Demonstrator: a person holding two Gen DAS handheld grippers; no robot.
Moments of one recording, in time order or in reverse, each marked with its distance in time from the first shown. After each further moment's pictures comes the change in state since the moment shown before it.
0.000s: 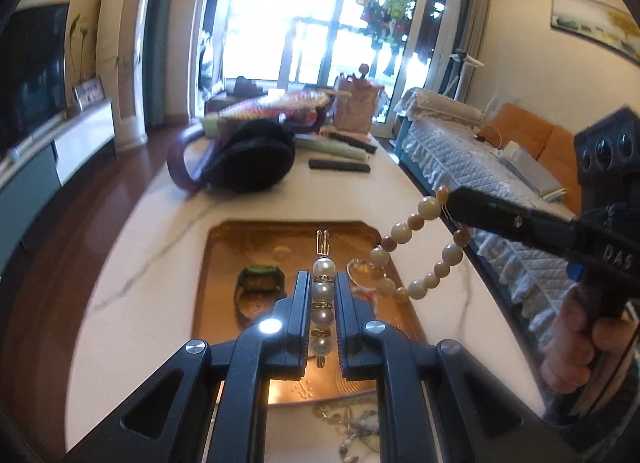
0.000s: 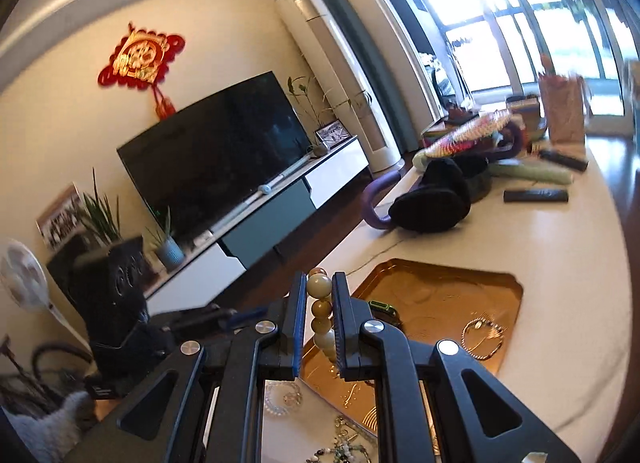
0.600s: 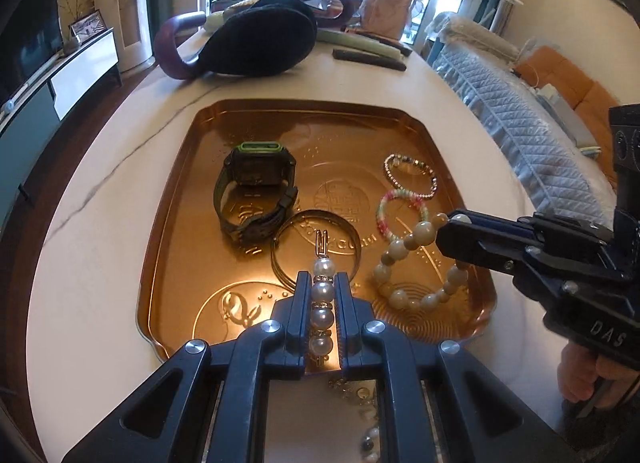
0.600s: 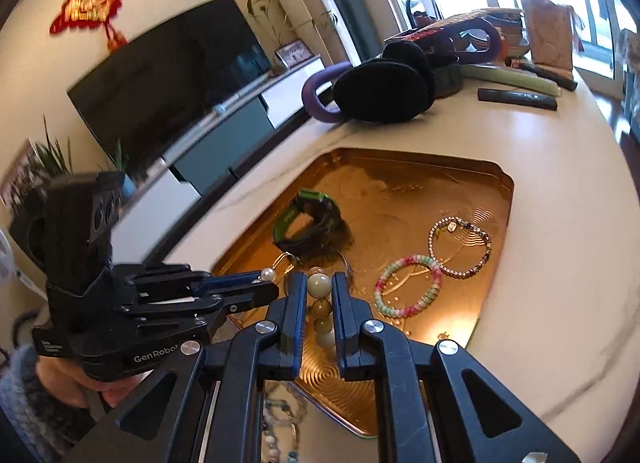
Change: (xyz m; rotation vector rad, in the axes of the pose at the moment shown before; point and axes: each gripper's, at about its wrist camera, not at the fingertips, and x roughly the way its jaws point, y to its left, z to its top) left arm 0.087 0.001 -0.052 -0.018 0.289 0.112; right arm 0.068 -0.039 -0.064 -0.047 0.289 -0.177
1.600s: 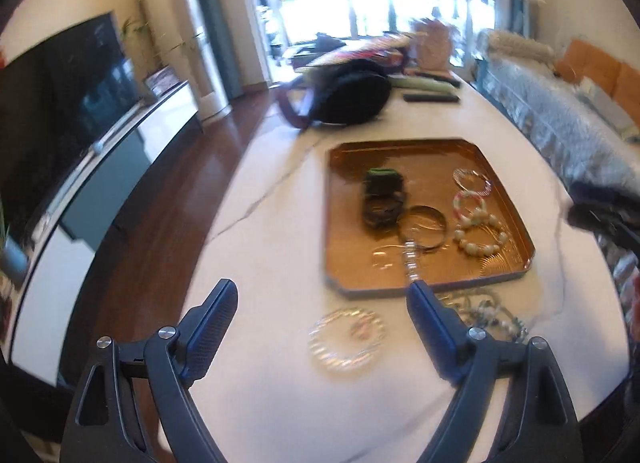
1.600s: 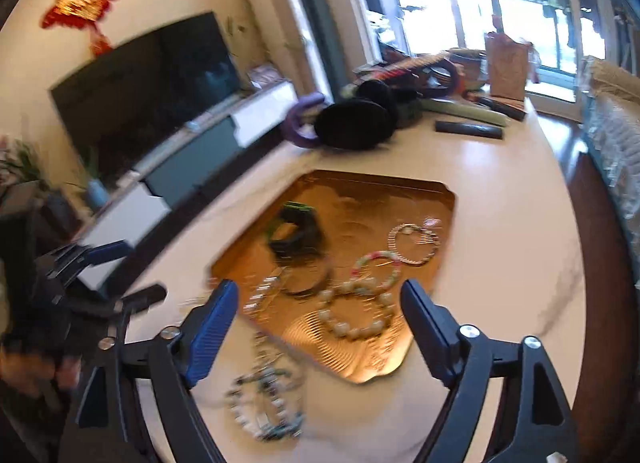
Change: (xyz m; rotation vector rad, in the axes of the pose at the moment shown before) left arm -0.132 0.049 -0.048 0.032 -0.162 0.297; right arm -0.080 0.030 -0.023 0.012 -0.119 -0.073
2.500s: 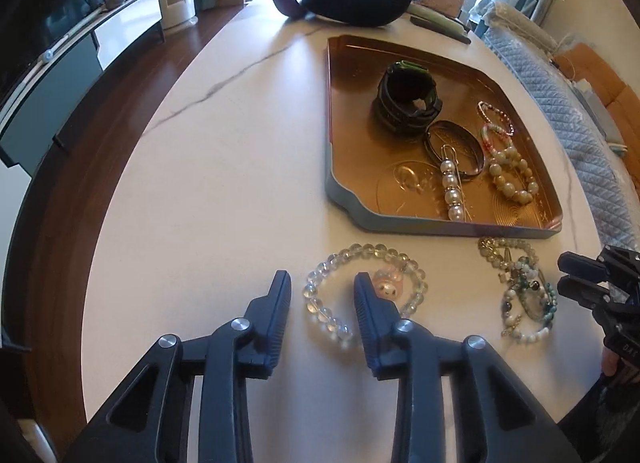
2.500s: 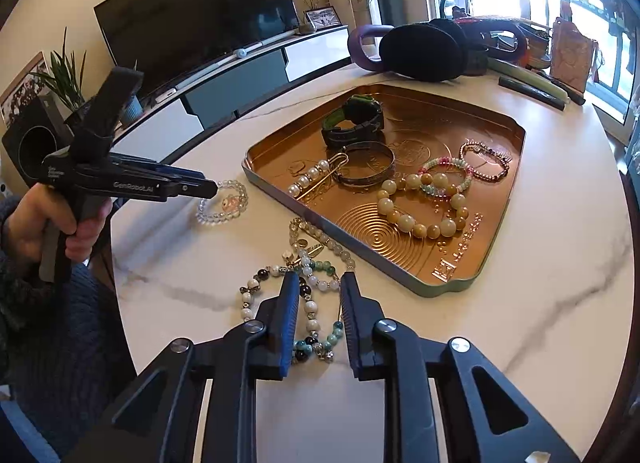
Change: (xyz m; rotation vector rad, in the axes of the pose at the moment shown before) left arm 0.095 0.021 -0.038 -0.069 0.275 -0.199; right arm 0.049 0.023 -0.072 -0.181 0.201 0.061
